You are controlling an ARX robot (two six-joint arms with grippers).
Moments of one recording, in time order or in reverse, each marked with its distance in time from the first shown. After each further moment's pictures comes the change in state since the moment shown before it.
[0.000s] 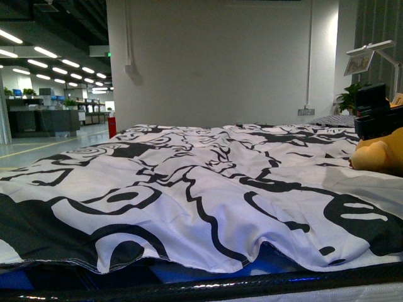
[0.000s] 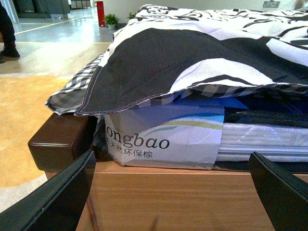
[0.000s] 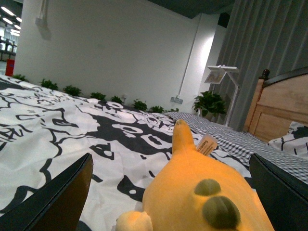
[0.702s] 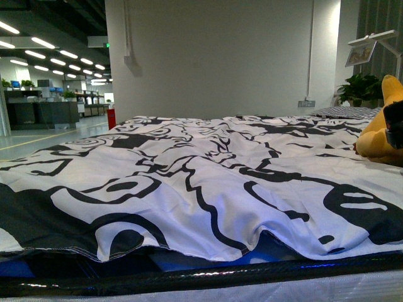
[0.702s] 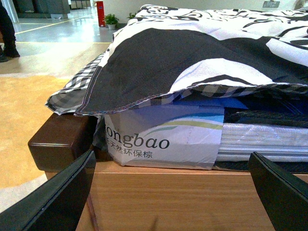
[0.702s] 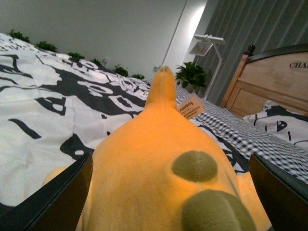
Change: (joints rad) left arm 0.000 0.000 0.000 0.000 0.000 0.000; right arm -0.174 0.094 0.078 -0.151 -0.060 -0.042
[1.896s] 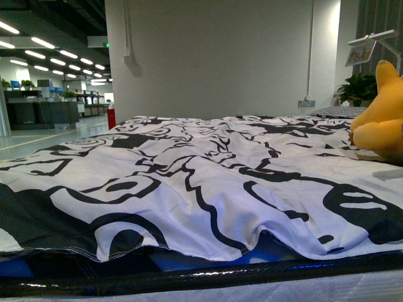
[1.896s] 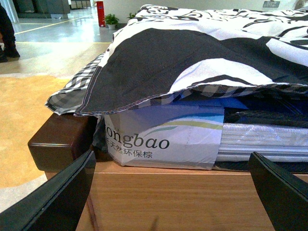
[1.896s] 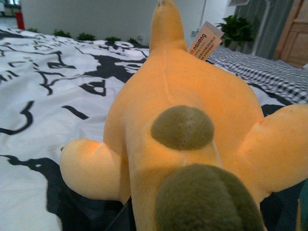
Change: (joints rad) left arm 0.000 0.000 0.000 0.000 0.000 0.000; right arm -0.011 -0.139 -0.031 -0.241 -0.165 0.311
